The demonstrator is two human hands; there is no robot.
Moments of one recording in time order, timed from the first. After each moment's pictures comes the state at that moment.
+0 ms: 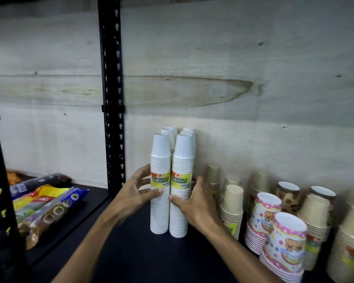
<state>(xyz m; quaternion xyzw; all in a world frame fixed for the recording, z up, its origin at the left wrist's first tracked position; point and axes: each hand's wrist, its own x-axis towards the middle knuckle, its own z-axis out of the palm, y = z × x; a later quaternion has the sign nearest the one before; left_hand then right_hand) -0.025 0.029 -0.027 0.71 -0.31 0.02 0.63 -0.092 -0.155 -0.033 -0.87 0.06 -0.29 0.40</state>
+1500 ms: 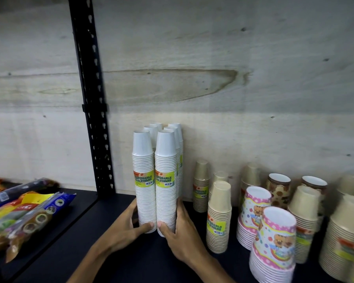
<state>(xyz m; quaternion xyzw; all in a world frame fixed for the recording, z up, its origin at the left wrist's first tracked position) -0.027 0.016 -0.098 0.78 -0.30 -0.05 0.55 -0.089 -0.159 -0.116 -0.88 0.00 -0.17 0.45</state>
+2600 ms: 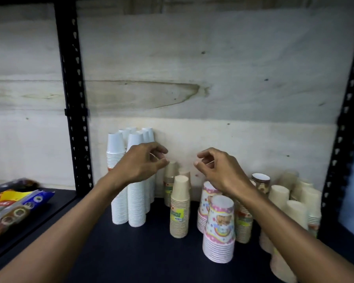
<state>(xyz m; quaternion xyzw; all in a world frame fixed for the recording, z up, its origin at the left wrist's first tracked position) -0.115 -0.080 0.077 0.85 -0.35 0.17 0.35 -0.208 -0.287 0.062 -0.90 0.04 -0.31 0.29</state>
